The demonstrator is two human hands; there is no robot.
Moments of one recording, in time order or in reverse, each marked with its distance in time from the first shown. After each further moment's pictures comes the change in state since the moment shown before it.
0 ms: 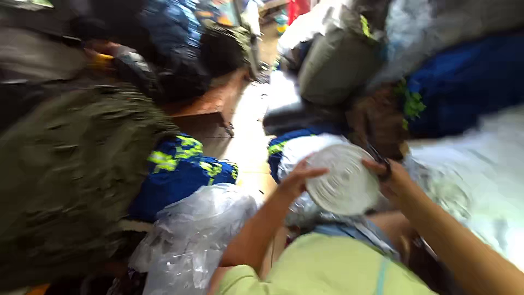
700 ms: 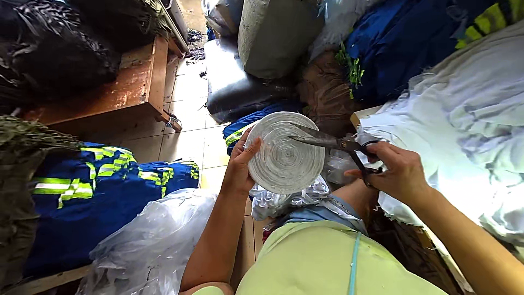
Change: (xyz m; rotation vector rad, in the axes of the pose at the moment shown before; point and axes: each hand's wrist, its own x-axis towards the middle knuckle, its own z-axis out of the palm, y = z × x) left_hand 0.027 0.001 -0.027 -0.148 0.023 0.179; right_hand -0.030 0.017 -0.084 -1.172 0.135 -0.949
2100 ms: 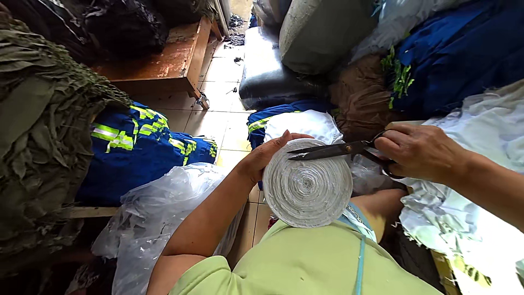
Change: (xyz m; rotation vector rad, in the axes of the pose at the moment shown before) left_hand -0.009 0.018 -0.043 0.038 -0.462 -0.319; right_hand 0.102 -0.009 -0.012 -0.121 -0.342 -0.683
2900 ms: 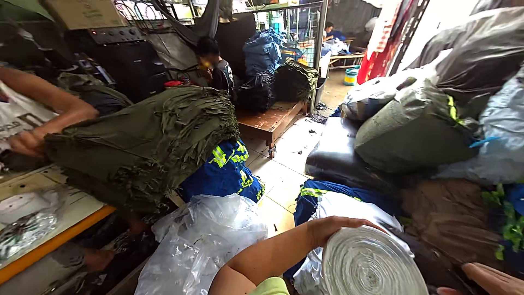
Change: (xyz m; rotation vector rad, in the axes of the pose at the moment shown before) left_hand 0.023 -0.016 -0.018 0.046 -0.049 0.132; right_hand 0.013 0.019 0.013 0.344 -0.068 0.198
